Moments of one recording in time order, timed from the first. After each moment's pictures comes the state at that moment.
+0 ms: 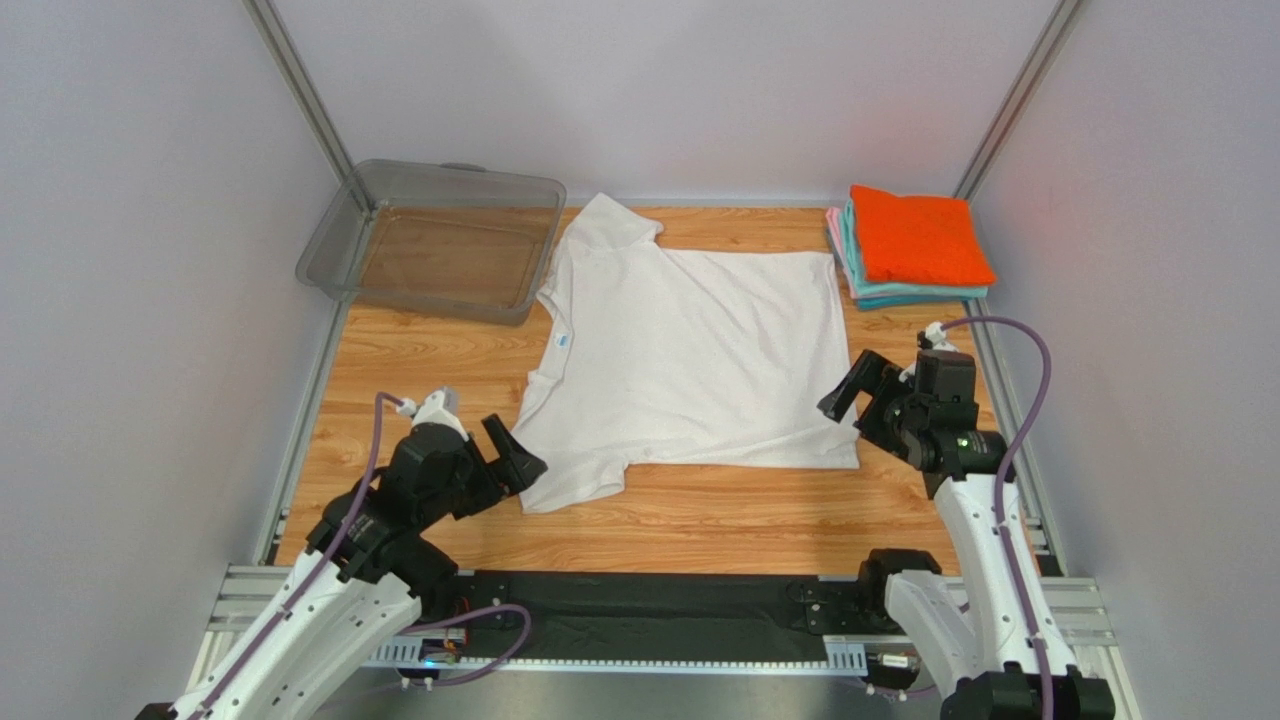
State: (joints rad) left arm -0.58 0.42 0.52 -0.81 -0.08 -0.92; right arm -0.04 0.81 0.67 -0.66 -0.17 0.50
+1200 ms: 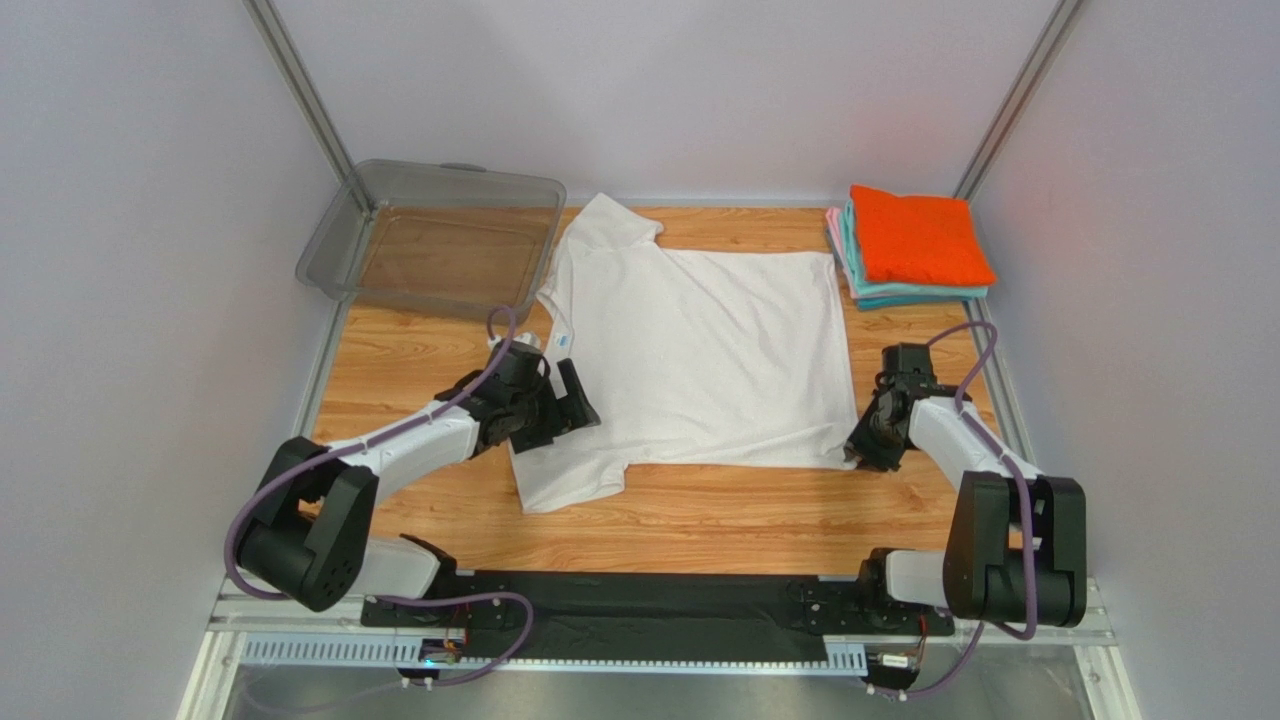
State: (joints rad) left arm -0.45 1.36 0.61 -0.15 0.11 -0.78; right arm -0.08 1.31 0.63 -0.60 0.01 0.55
